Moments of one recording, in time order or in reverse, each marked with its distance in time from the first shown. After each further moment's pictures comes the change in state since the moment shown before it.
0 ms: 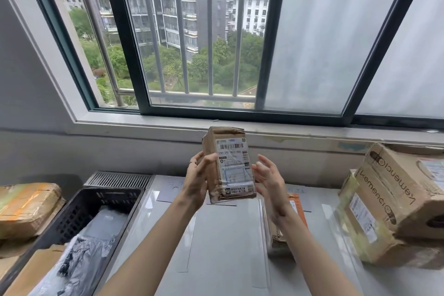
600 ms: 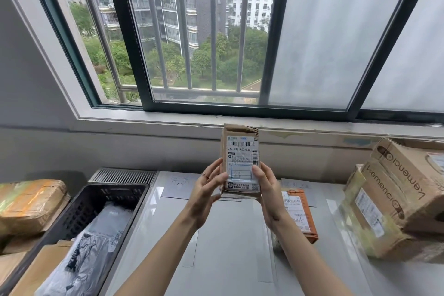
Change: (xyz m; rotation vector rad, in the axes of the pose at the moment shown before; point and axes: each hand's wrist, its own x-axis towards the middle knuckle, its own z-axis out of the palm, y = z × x) left_hand -0.024 -0.029 -0.025 0.225 -0.200 -0.008; right_hand -0.010 0.023 0.020 0.051 -0.016 0.023
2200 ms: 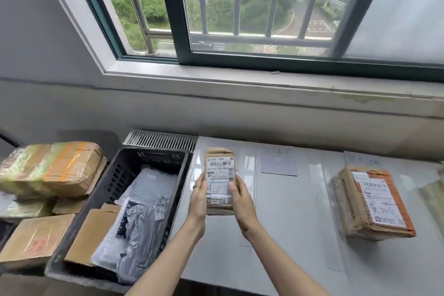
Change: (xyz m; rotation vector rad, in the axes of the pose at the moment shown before) left_hand 0.015 -0.114 -0.215 0.001 0.464 -0.233; right_hand 0.038 0.215 0.187 -0.253 -0.022 0.333
